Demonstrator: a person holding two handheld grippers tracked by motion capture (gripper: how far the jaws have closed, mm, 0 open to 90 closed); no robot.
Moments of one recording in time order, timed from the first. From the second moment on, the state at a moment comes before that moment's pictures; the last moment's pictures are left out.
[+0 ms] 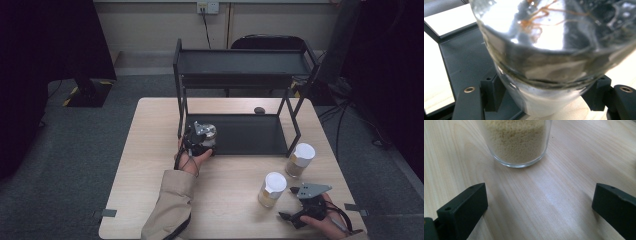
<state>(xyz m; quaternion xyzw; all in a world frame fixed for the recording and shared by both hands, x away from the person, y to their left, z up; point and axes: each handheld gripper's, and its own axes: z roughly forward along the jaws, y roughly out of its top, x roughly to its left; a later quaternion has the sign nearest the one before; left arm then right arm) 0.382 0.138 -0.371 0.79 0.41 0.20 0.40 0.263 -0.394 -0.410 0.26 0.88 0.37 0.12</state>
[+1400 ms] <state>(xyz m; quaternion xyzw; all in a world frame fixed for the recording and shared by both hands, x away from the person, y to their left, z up) 0.404 0.121 -0.383 0.79 0.43 0.21 0.38 0.263 -0.394 -0.410 0.26 0.88 0.37 0.12</state>
